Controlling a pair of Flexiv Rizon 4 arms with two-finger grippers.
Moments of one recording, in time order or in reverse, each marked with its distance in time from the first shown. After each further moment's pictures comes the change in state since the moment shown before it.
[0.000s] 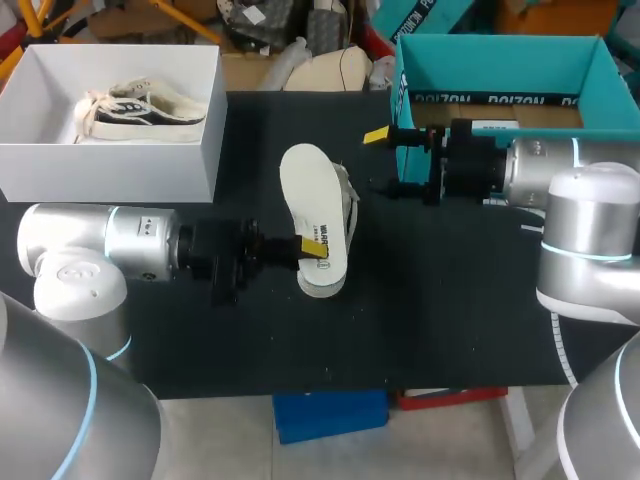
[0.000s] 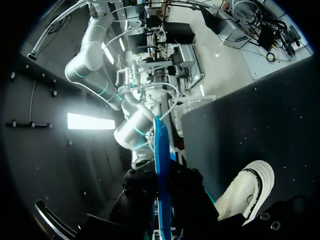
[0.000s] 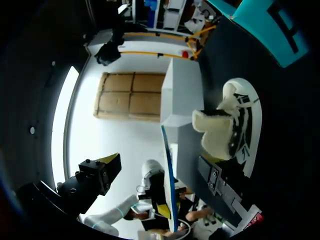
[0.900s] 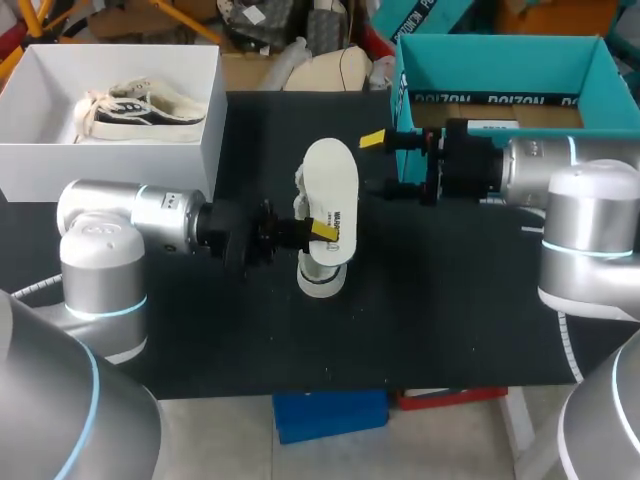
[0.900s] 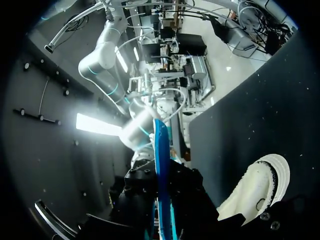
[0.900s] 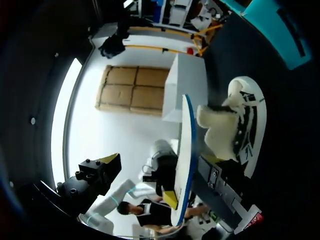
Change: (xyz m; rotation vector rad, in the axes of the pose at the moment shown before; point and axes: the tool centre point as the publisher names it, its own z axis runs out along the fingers) left arm 0.011 0.031 0.017 0.118 -0.092 -0.069; right arm 0.003 -0.012 0.005 0.056 0.016 -0.066
